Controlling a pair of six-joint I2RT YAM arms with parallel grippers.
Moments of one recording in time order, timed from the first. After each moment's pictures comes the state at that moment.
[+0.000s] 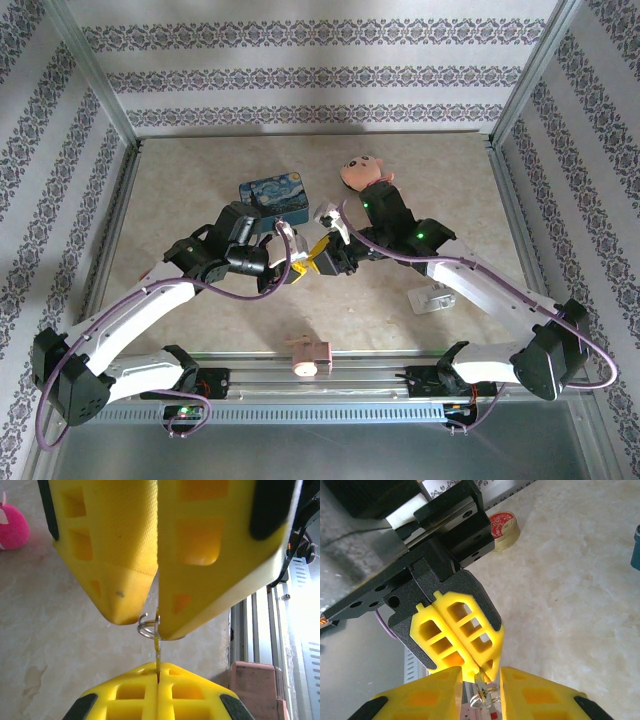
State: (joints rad) left arm -0.62 1.14 0.98 -0.61 0.59 0.44; right arm 0.68 1.29 1.10 -0.50 -0.78 -0.01
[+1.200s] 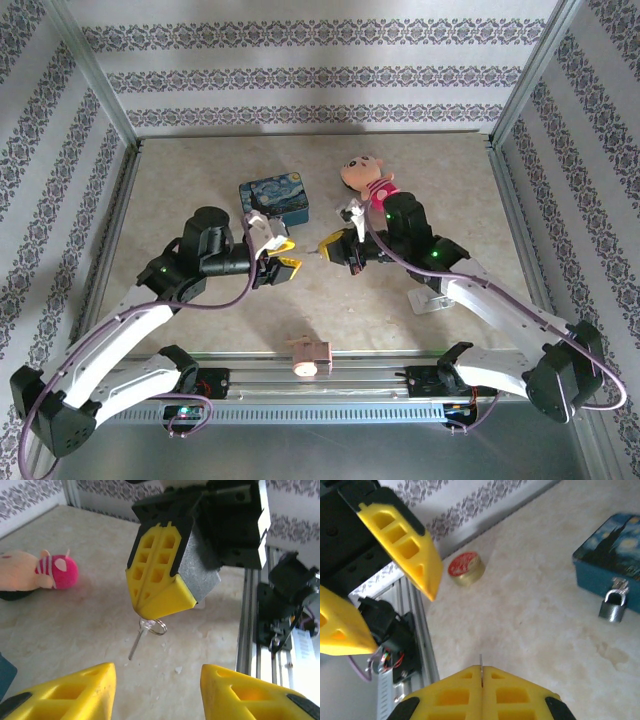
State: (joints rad) left arm -0.57 0.94 0.87 -0.37 0.58 0.15; right arm 0.61 1.15 0.87 -0.16 -0.69 0.18
